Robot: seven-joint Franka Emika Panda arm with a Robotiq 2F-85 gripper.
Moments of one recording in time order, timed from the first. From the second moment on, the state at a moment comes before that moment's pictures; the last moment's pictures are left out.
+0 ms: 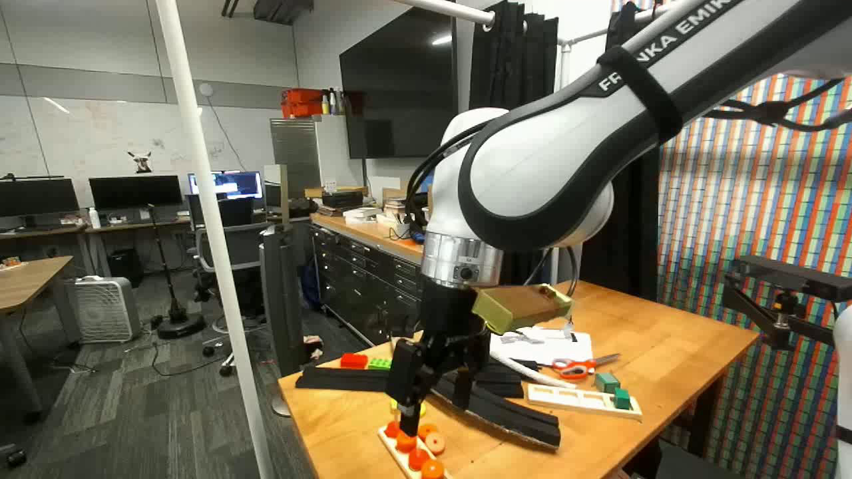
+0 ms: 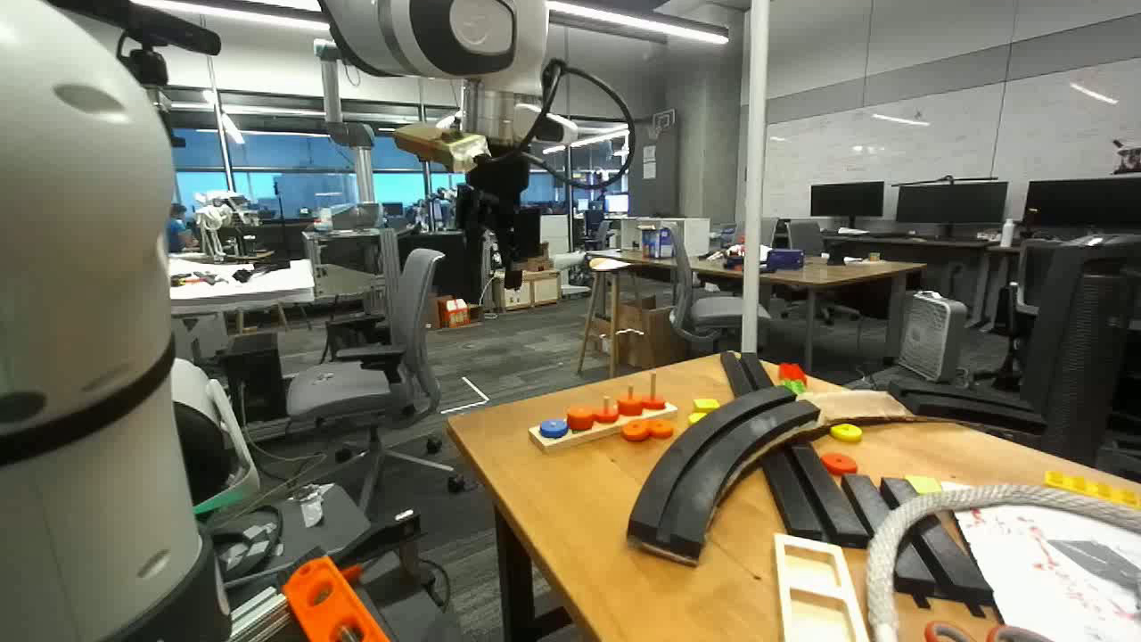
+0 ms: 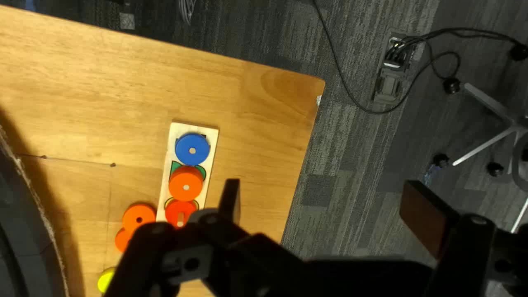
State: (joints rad) arm 0.24 -0.36 0.19 -2.60 0.35 2.33 0.16
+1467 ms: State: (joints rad) arm 0.08 -0.27 0.14 -2.61 0.14 2.41 0.23
